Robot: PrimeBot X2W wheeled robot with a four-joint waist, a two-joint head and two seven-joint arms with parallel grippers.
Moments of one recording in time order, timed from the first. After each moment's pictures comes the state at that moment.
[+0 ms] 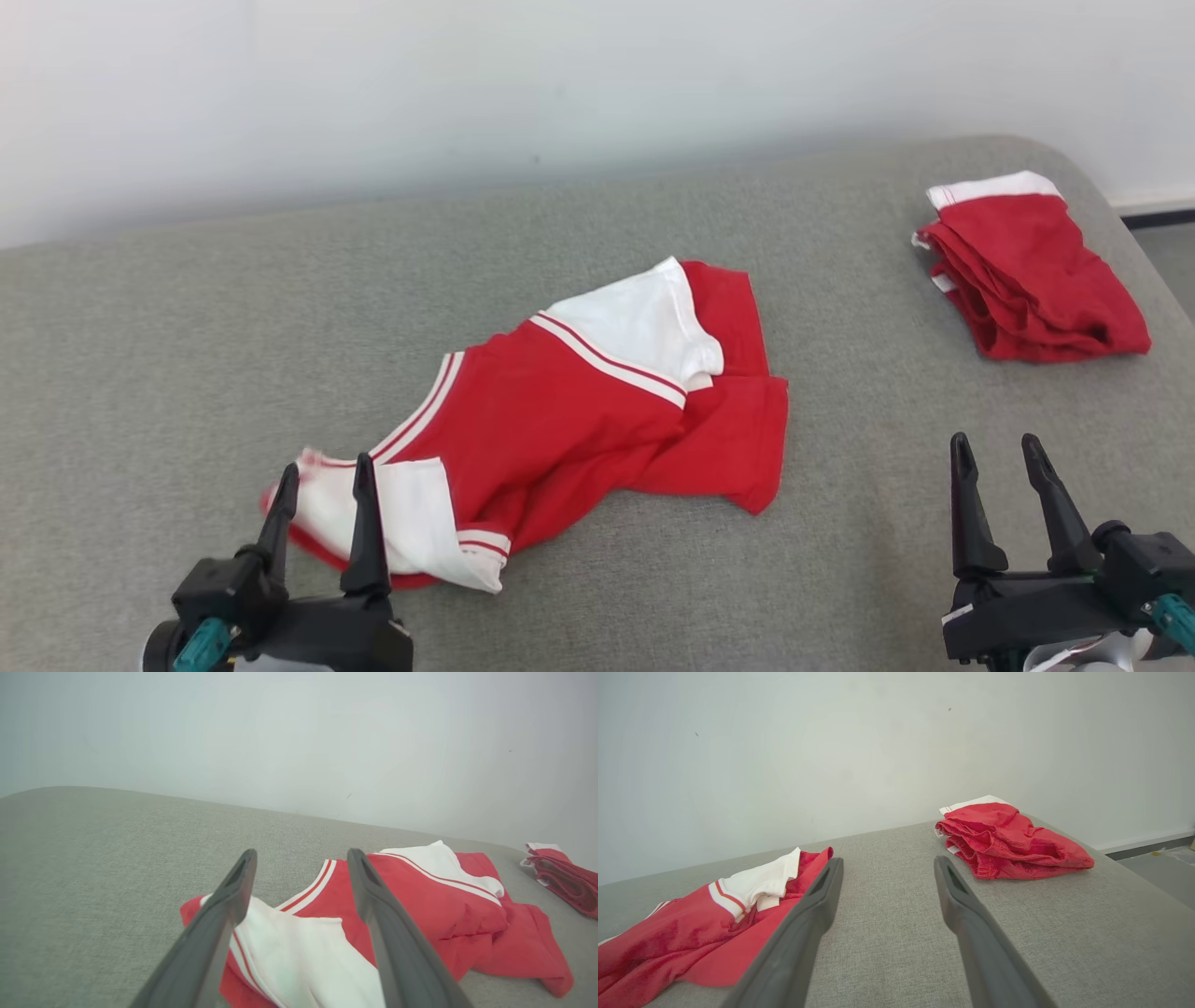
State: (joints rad) left arm -0.18 0.14 -0.20 0.26 -0.46 0.07 -0.26; right arm -0.10 -0.13 -0.02 0.23 0.28 0.13 -0.26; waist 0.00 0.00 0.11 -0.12
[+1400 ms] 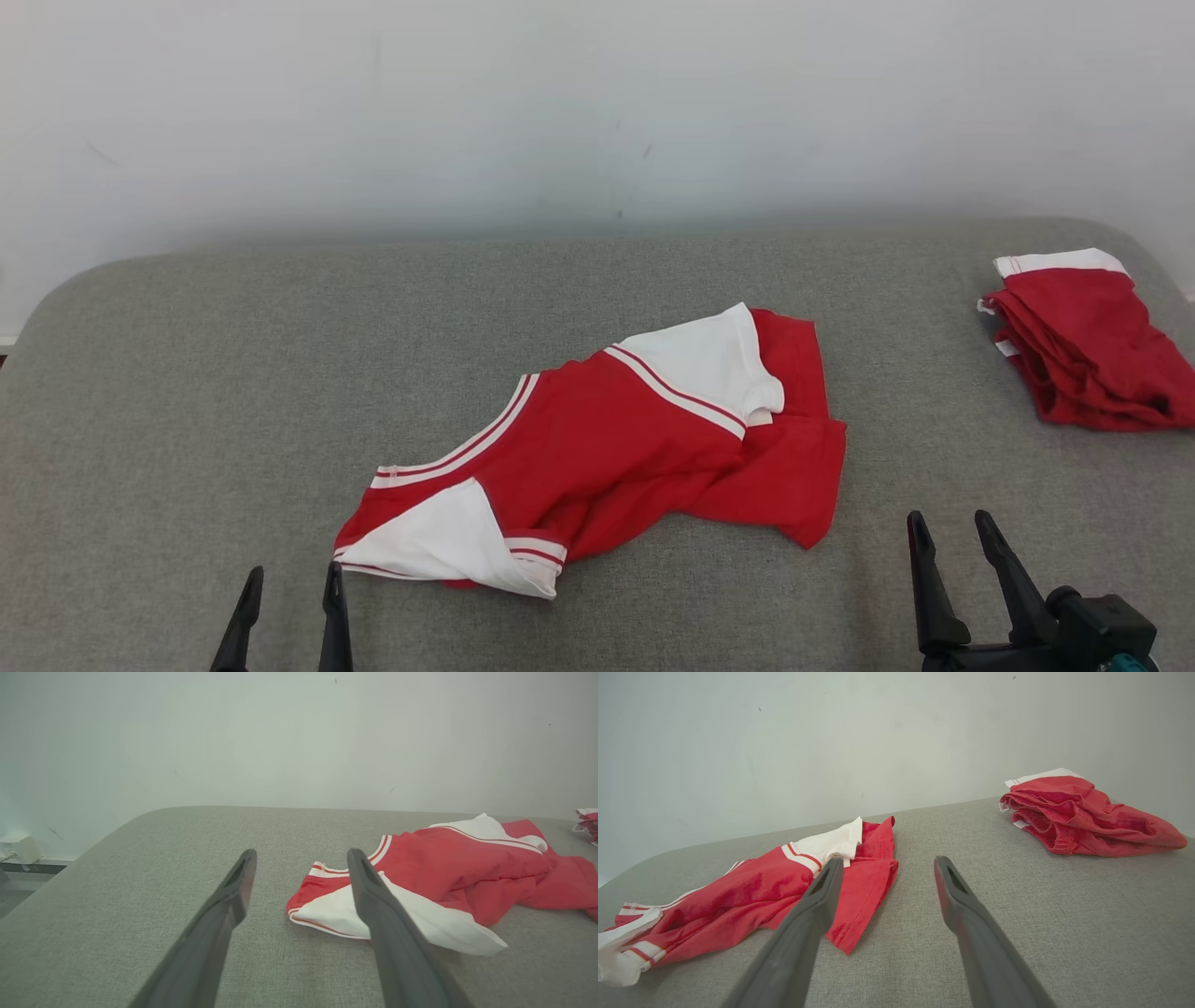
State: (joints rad) left arm 0.08 0.14 -0.07 0.11 -0.21 -0.01 -0.26; right arm 0.00 -0.12 0.05 0.25 0.29 0.13 -0.26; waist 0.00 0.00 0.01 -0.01
